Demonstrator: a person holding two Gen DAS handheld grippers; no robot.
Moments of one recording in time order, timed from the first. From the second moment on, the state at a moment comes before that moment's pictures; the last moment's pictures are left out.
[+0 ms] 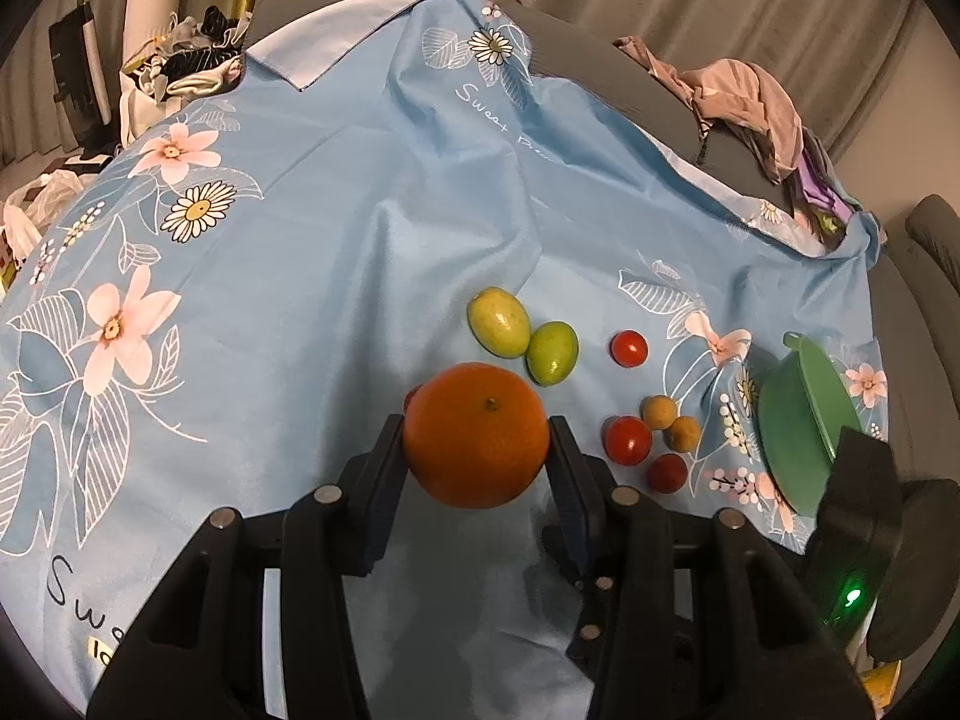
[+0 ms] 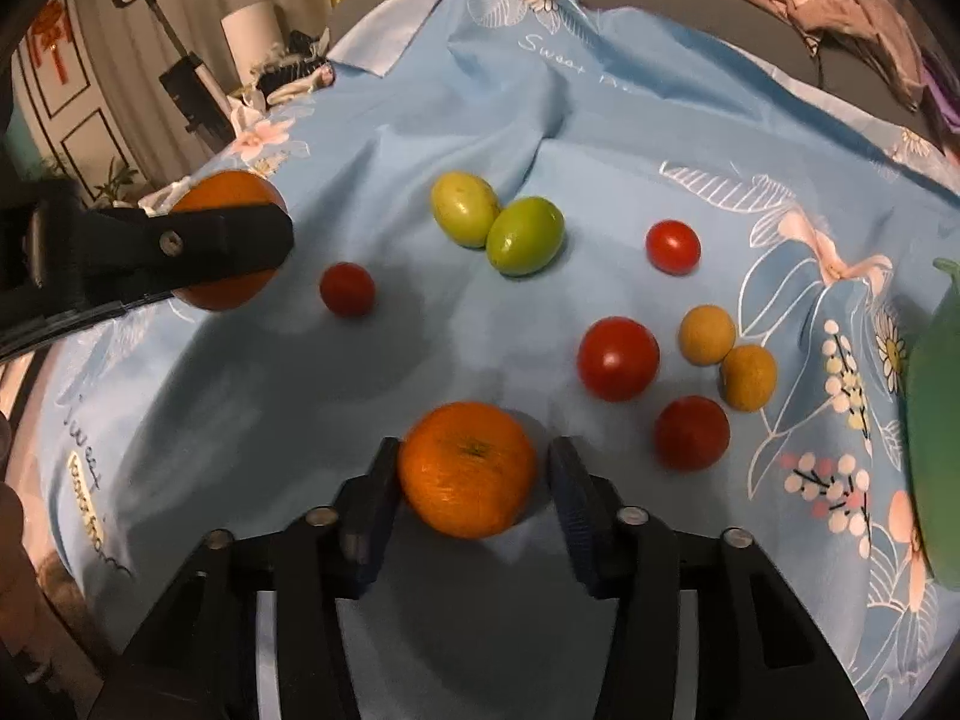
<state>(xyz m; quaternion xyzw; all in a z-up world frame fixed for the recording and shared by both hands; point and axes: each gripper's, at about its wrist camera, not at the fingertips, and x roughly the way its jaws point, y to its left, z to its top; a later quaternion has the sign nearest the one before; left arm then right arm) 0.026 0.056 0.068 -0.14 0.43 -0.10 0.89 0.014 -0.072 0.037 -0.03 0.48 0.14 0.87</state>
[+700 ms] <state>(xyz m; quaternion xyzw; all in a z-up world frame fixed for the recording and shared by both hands) 0.010 -0.095 0.115 -0.07 0.38 -0.23 0.89 -0.018 -0.278 0.143 0.12 0.33 -0.06 0.94</state>
